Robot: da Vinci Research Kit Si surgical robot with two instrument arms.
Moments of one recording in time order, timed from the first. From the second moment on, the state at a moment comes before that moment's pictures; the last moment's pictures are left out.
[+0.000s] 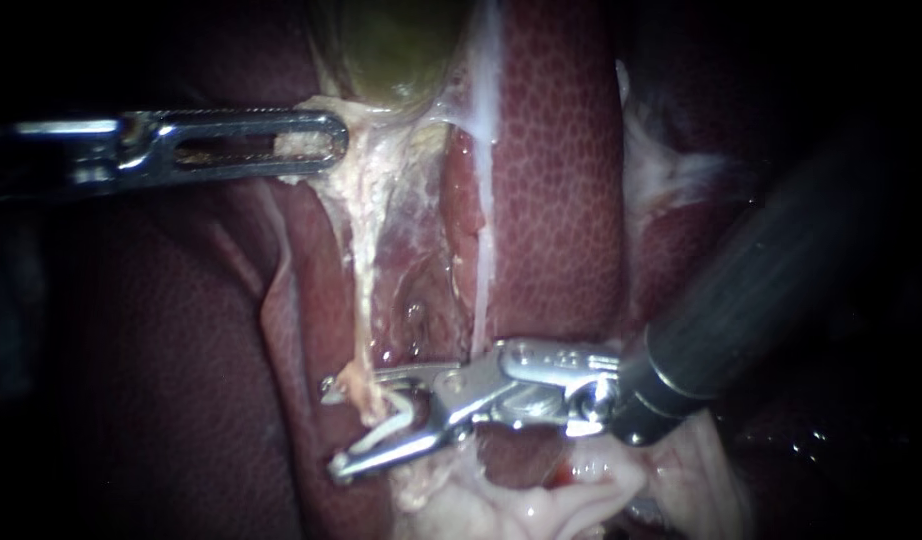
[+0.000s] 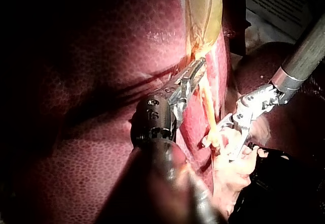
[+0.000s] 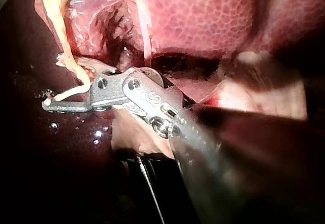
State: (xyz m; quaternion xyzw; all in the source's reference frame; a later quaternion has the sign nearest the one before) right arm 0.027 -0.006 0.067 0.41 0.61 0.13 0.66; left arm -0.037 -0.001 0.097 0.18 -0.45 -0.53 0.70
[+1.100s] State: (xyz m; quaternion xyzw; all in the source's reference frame) right arm 0.027 -0.004 0.067 0.43 0.60 0.13 0.66; left arm -0.037 -0.001 0.097 0.18 -0.45 -0.53 0.70
